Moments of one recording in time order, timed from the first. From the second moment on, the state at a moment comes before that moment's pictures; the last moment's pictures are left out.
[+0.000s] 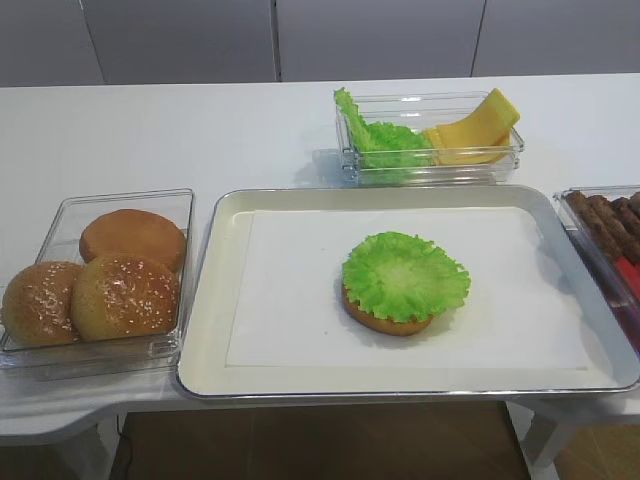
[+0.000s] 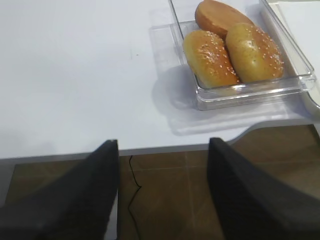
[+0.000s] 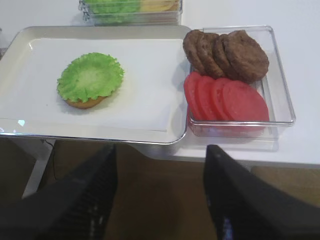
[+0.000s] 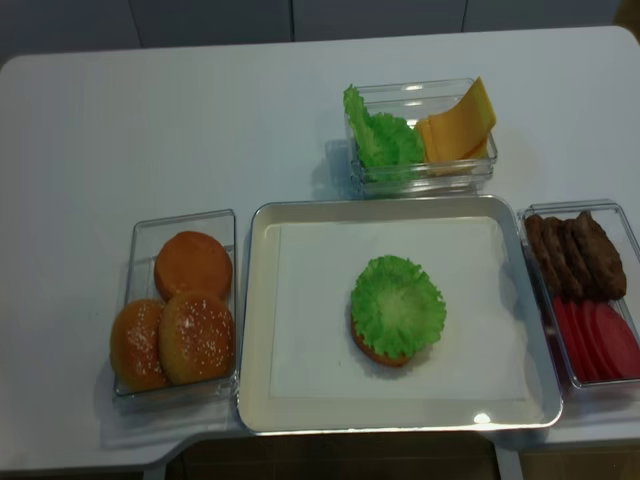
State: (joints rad) left arm 0.02 -0.02 -0.49 -0.01 1.19 -0.05; right arm 0.07 0.14 -0.75 0.19 1.28 -0.01
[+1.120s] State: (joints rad) left arm 0.02 -0.02 -0.49 -0.01 1.19 -0.05; right arm 0.07 -0.02 -0.48 0.11 1.16 -0.10
